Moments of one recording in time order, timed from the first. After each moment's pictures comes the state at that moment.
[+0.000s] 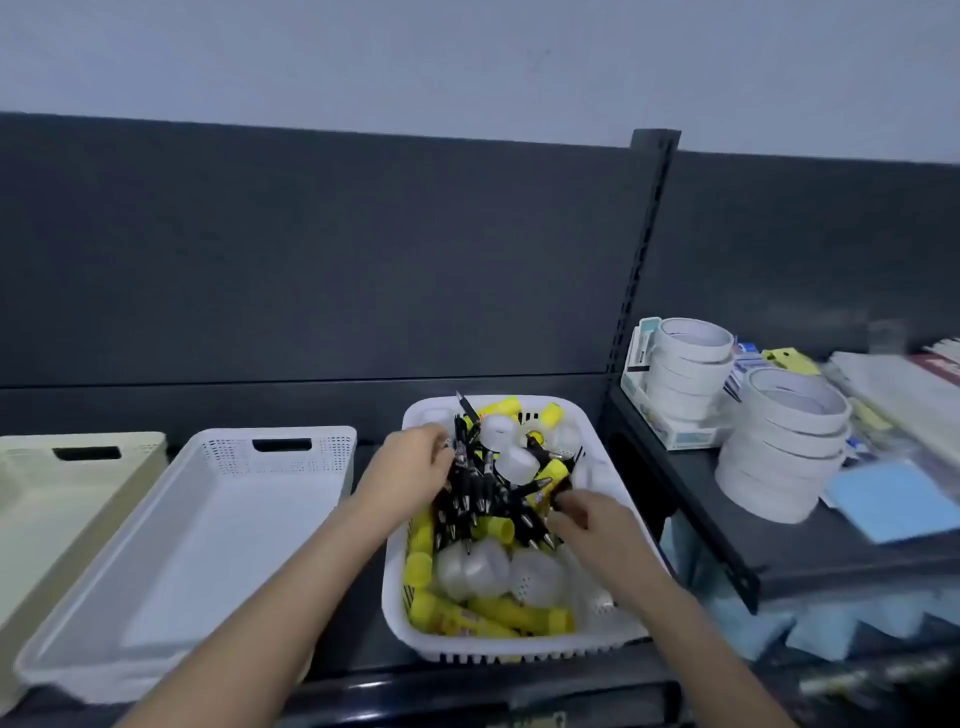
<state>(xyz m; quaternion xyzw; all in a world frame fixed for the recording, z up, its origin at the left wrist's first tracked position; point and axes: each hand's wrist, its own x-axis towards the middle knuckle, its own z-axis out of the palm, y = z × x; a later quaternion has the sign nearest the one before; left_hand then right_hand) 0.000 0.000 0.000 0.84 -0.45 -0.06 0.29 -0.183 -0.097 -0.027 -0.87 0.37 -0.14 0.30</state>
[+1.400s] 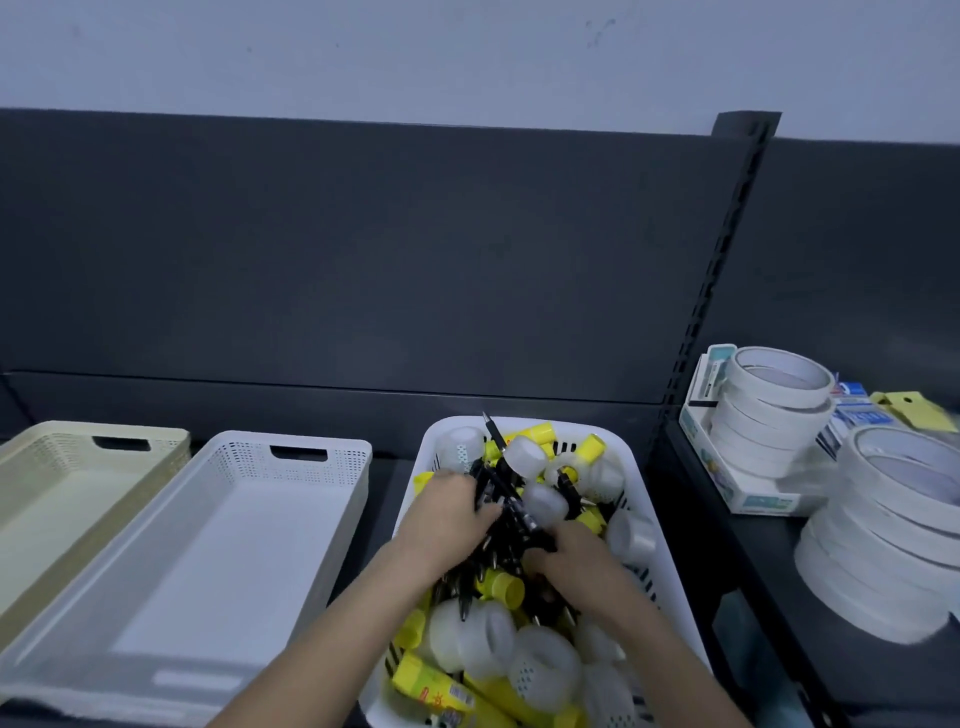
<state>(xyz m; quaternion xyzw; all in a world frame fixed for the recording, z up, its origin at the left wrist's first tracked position) -0.008 -0.043 -0.023 0.88 -0.39 -0.12 0.23 -0.126 -0.135 -0.038 -0.84 0.33 0.00 0.43</state>
